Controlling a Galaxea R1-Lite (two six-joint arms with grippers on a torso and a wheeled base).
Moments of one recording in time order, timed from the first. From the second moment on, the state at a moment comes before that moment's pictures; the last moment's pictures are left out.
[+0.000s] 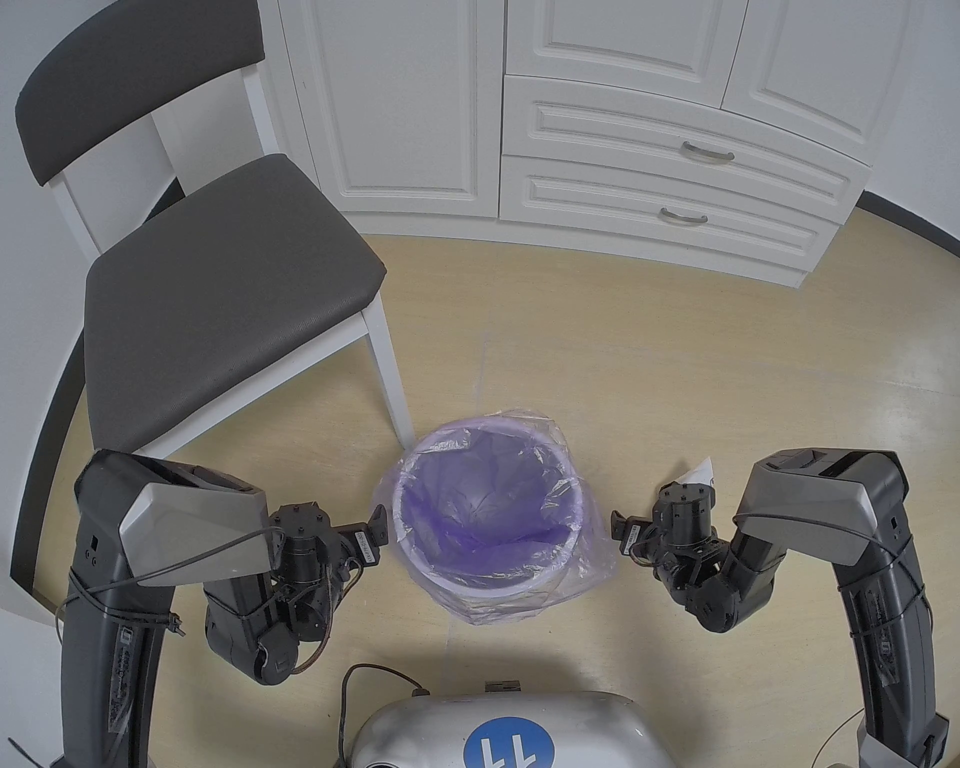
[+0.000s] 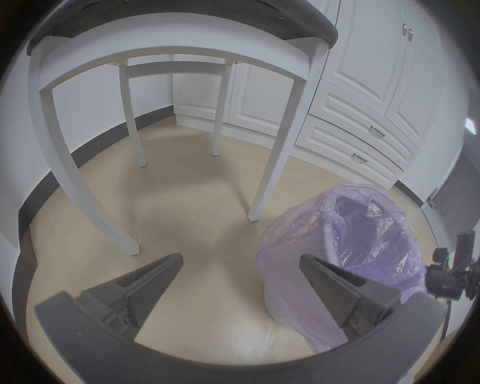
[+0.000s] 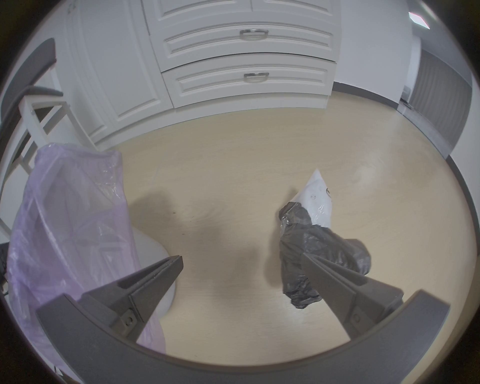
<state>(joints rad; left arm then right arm) -0.41 2.49 -0.66 -1.54 0.37 -0.35 0.37 2.58 -0.96 -1.19 -0.40 0.36</state>
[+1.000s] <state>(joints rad) -0.41 2.45 -0.55 -1.54 0.37 -0.36 0.36 2.55 -0.91 -1.39 -0.29 0.39</state>
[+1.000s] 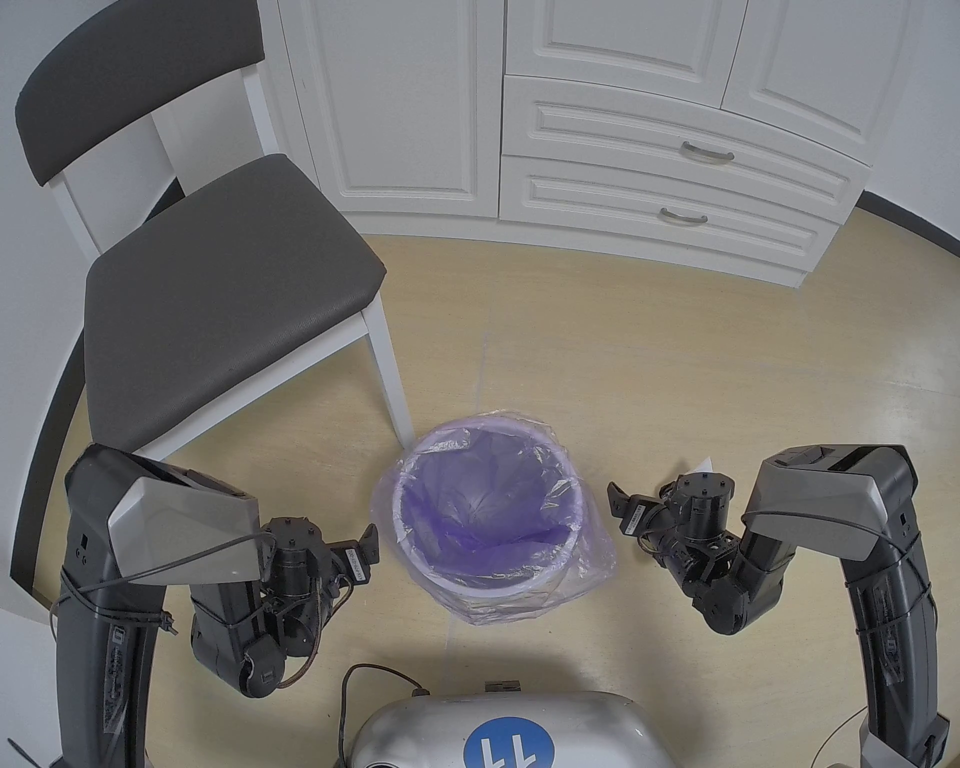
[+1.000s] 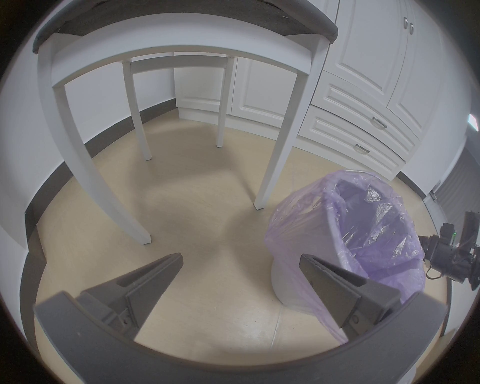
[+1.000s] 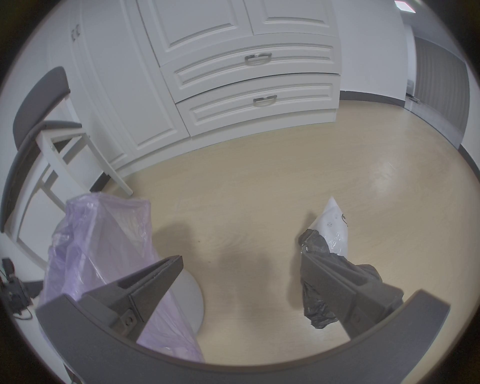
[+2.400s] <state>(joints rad) -0.40 2.42 -0.54 -1.54 0.37 -0.38 0.34 2.68 -1.46 -0.67 -0.31 0.53</state>
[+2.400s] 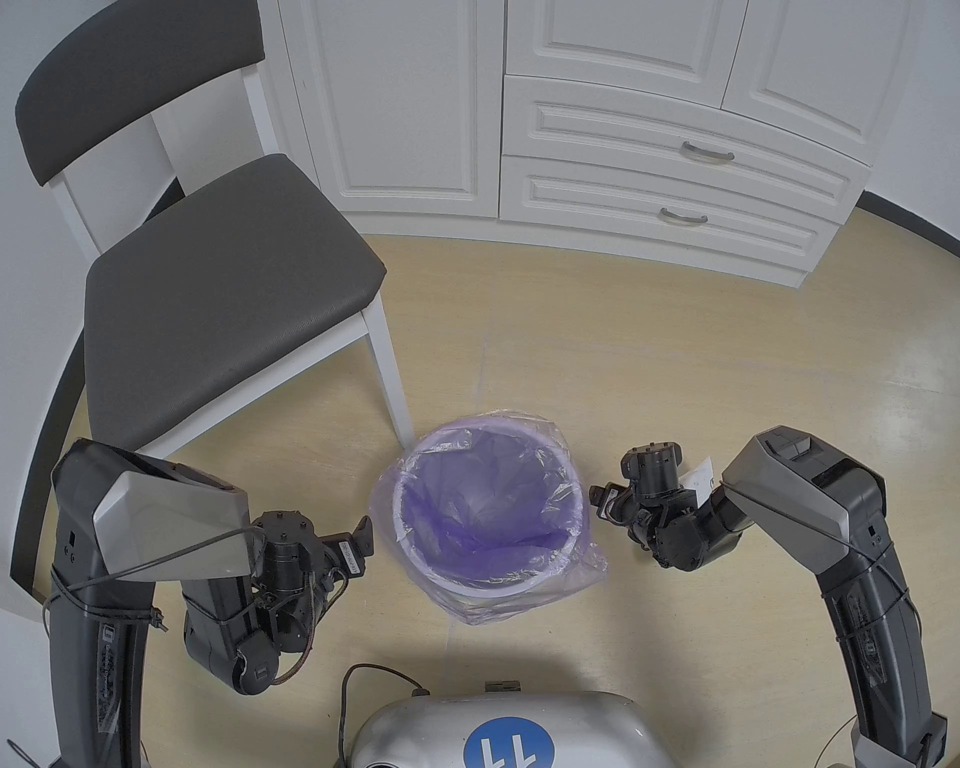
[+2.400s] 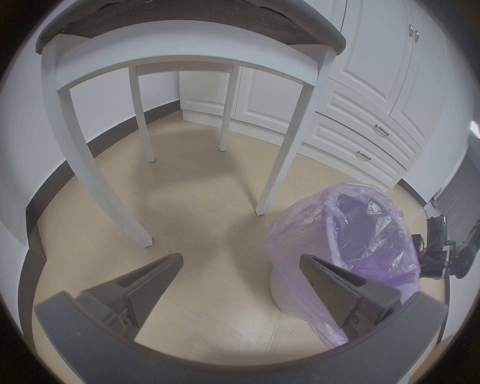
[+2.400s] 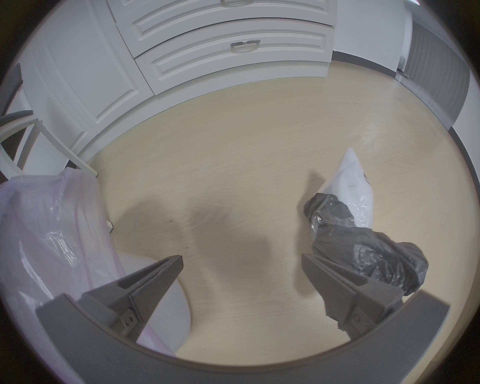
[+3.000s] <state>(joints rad) -0.40 2.44 -0.55 -1.54 0.37 -0.39 0.45 2.42 -1.08 -1.09 -0.29 0.37</state>
